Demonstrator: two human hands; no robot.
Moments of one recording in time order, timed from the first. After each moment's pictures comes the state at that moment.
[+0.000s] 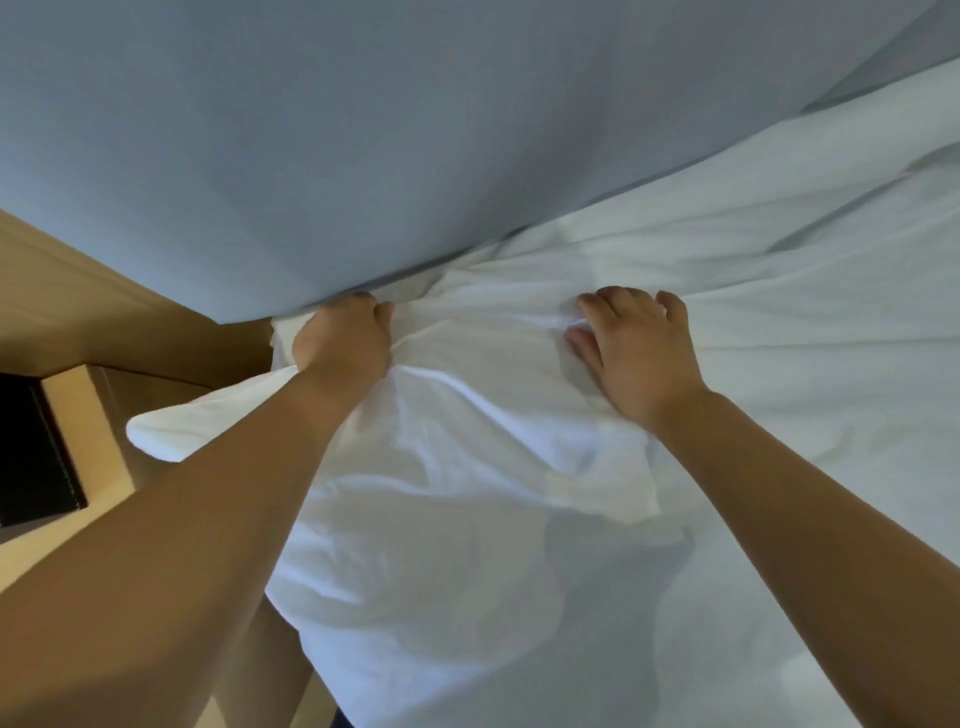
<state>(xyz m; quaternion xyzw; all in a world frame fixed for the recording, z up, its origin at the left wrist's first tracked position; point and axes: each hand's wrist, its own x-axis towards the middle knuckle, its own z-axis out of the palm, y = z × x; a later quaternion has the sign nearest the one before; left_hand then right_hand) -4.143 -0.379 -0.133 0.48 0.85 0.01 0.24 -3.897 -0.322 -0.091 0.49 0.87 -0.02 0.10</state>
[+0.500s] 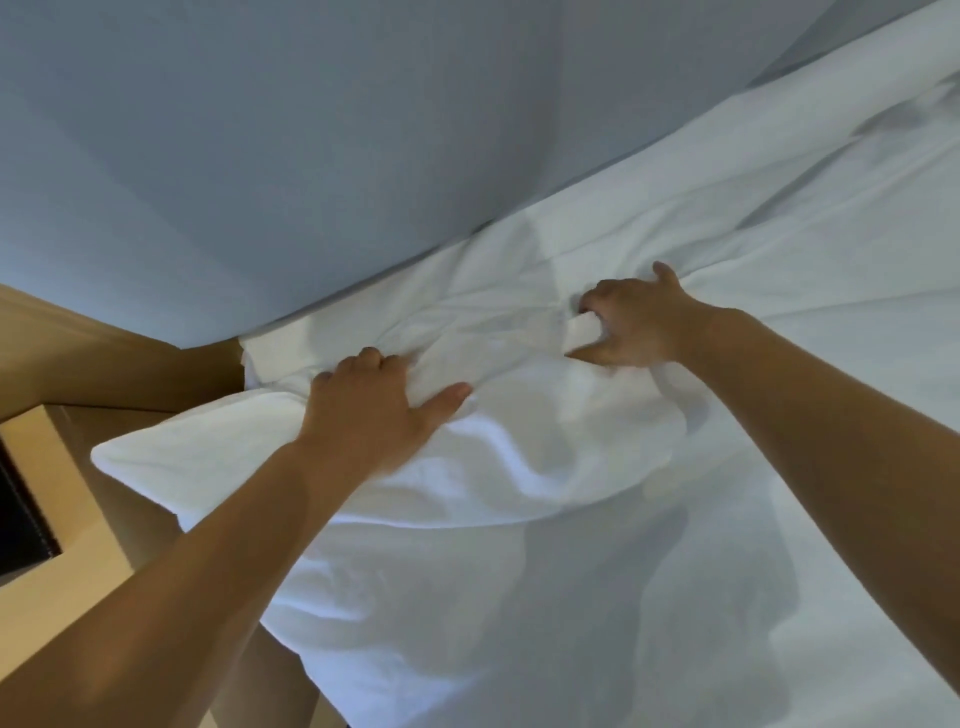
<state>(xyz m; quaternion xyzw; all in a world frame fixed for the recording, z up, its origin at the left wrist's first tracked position) -4.111 -0.415 -0.100 0.59 0.73 -0.09 0.33 -3.878 -0.275 -0.085 0.47 0.82 -0.14 0.30</state>
